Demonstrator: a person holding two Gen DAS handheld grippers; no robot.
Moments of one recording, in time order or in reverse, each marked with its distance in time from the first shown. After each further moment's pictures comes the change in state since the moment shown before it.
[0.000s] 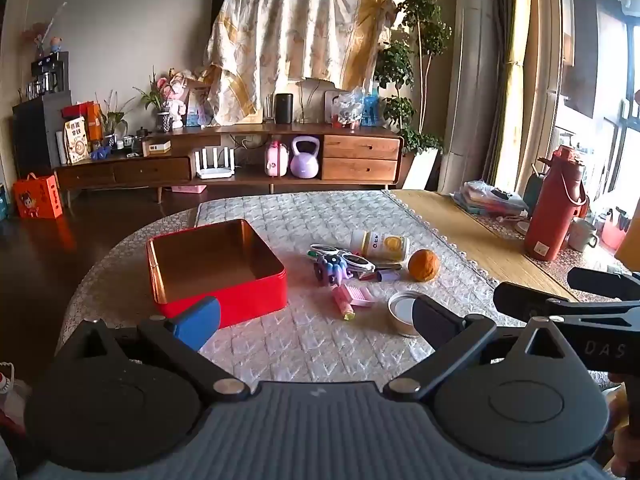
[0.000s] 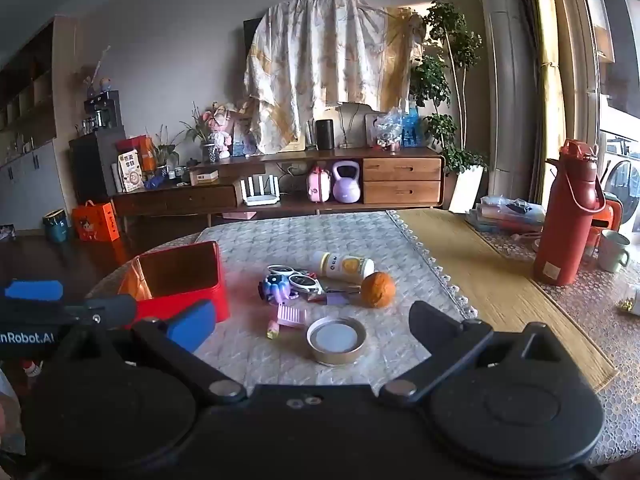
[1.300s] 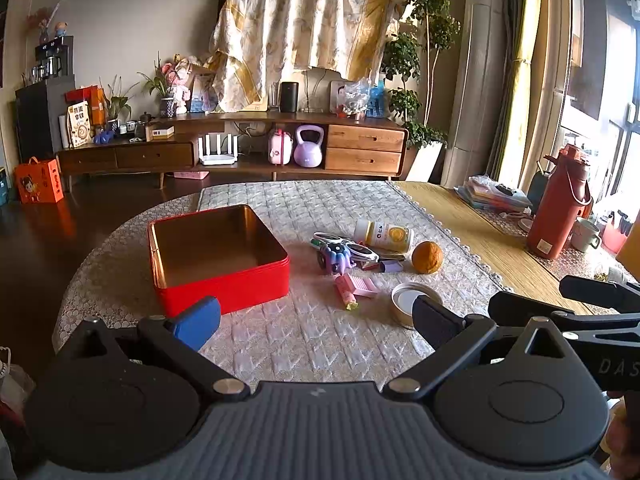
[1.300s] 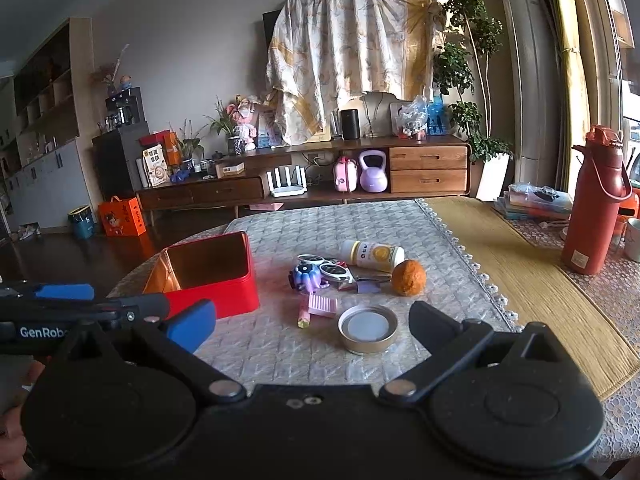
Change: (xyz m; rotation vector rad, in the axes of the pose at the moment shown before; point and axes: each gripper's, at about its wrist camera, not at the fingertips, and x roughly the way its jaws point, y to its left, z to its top) left arm 0.009 0.000 -0.003 -0.010 0.032 0.013; right arm 0.005 0.004 -0.006 0.002 0.019 0.078
